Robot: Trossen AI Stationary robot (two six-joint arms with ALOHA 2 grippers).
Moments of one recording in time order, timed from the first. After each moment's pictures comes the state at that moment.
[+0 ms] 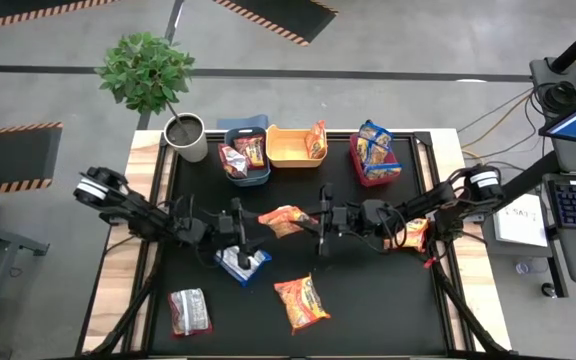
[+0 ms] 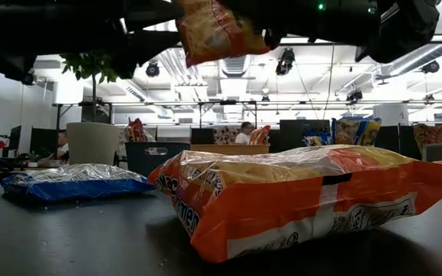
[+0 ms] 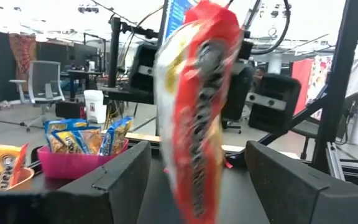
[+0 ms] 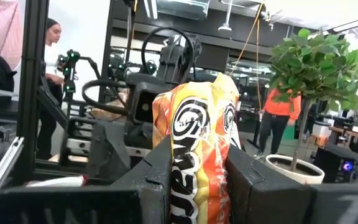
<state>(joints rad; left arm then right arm) -0.34 1.54 0.38 1.38 -0.53 0.01 0.14 1.67 0.70 1.26 0.16 -0.22</state>
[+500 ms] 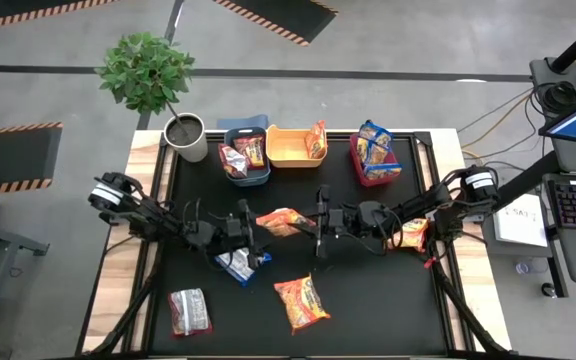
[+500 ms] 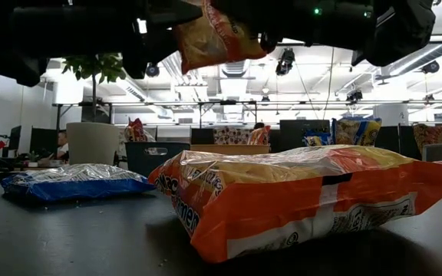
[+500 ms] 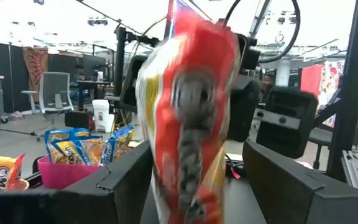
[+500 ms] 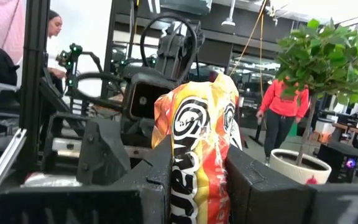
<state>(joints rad) -0.34 1.68 0.46 1.49 -0.56 0.06 0.14 1.71 0.71 1.27 0.15 -0.22</state>
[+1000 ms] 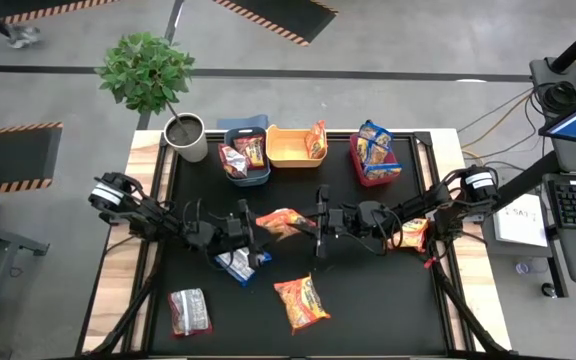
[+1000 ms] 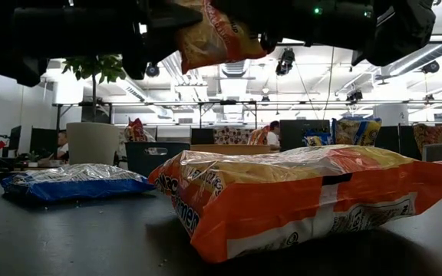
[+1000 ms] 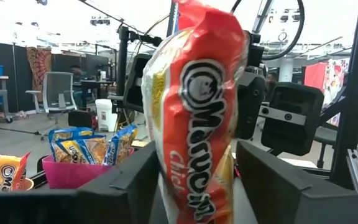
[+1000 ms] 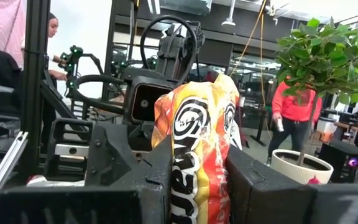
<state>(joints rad) -0.34 1.68 0.46 1.48 -0.57 0.06 0.14 1.70 0.72 1.26 0.15 -0.21</state>
